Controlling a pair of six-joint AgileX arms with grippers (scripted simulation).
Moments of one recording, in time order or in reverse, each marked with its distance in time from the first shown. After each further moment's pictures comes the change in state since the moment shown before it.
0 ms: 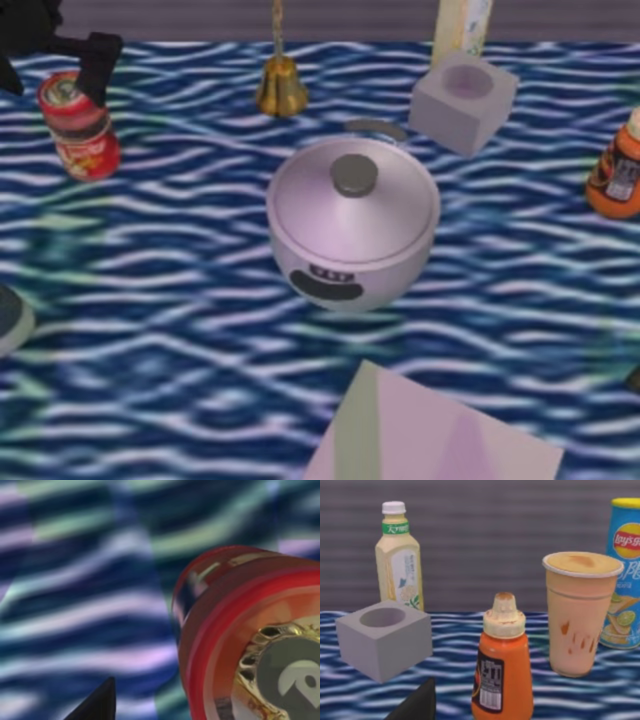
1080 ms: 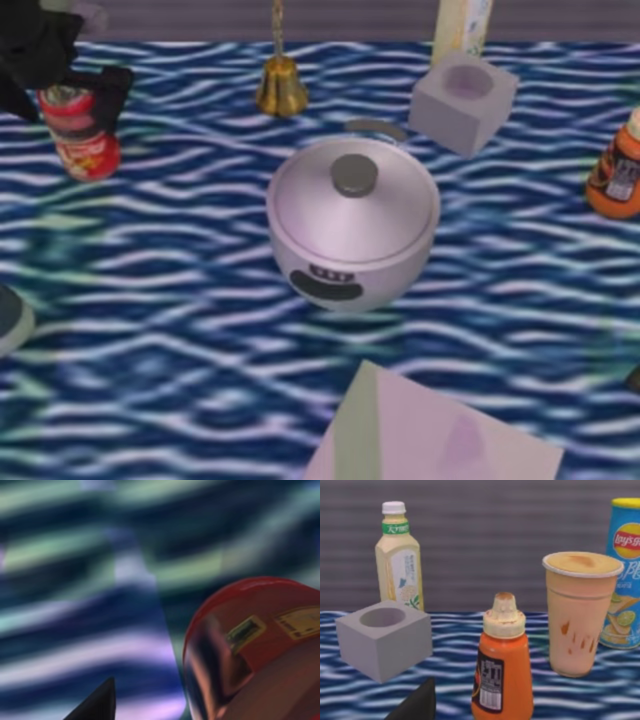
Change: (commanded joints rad) left arm -0.004 0.013 -0.176 0.188 -0.001 -0.003; right arm 0.000 0.000 0.000 0.000 0.000 0.000
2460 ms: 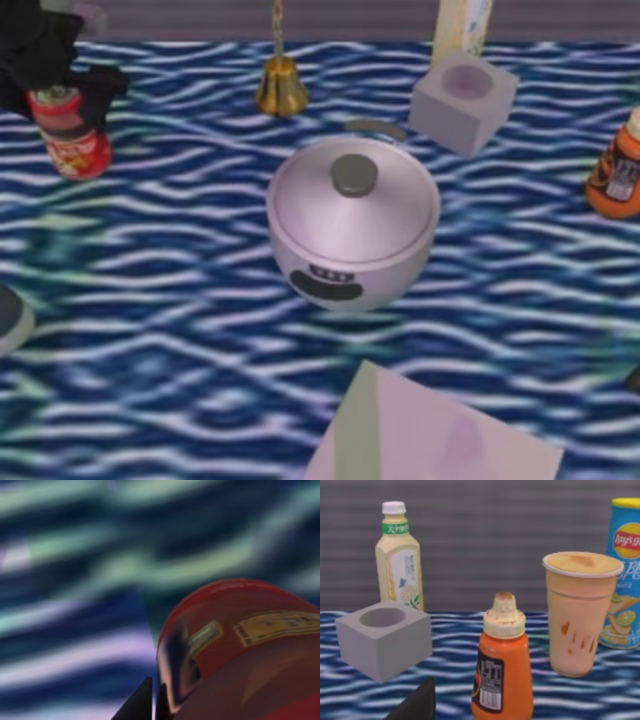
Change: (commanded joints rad) left arm -0.001 -0.003 -0.002 0.000 0.000 0.001; right arm 0.000 0.000 0.000 0.000 0.000 0.000
